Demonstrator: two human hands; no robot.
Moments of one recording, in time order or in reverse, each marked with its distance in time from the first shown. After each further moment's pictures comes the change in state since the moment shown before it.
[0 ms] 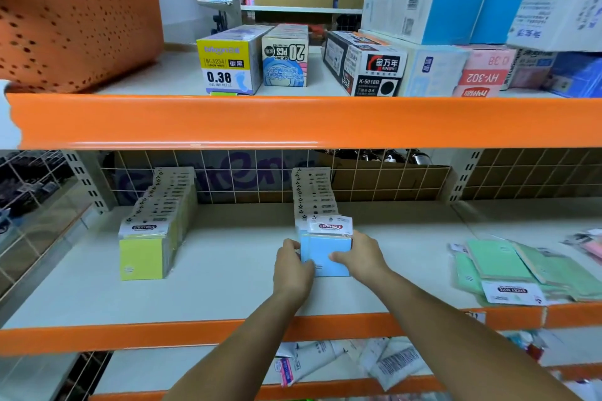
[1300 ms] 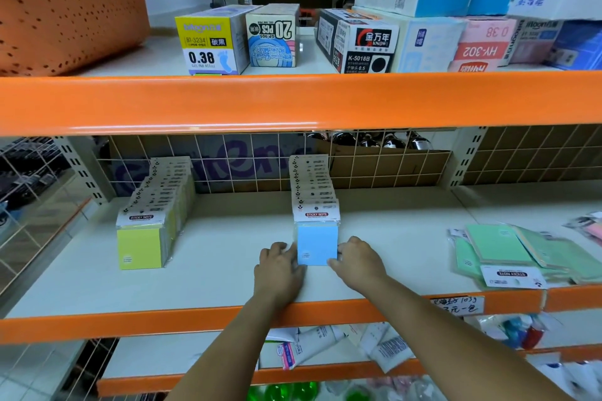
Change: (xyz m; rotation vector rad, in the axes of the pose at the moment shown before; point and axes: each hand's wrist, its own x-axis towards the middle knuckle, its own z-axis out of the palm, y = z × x) left_hand 0.000 -0.036 -0.014 0.664 -0.125 0.204; right_hand -0.020 0.013 0.016 -0.494 -0.063 -0.113
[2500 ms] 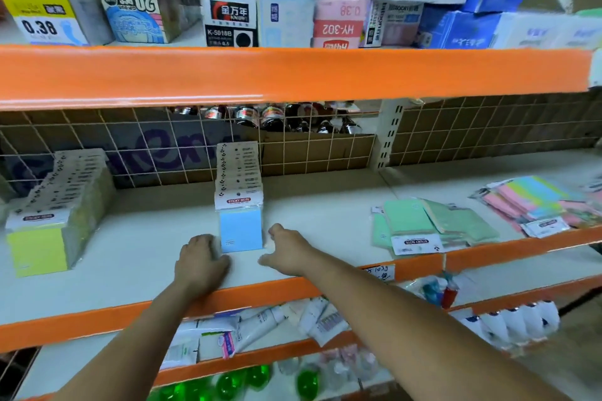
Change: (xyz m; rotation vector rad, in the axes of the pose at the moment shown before) left_hand 0.004 0.002 0.005 -0.127 0.068 -0.176; right_hand -0.019 0.024 -0.021 0.256 -0.204 -0.089
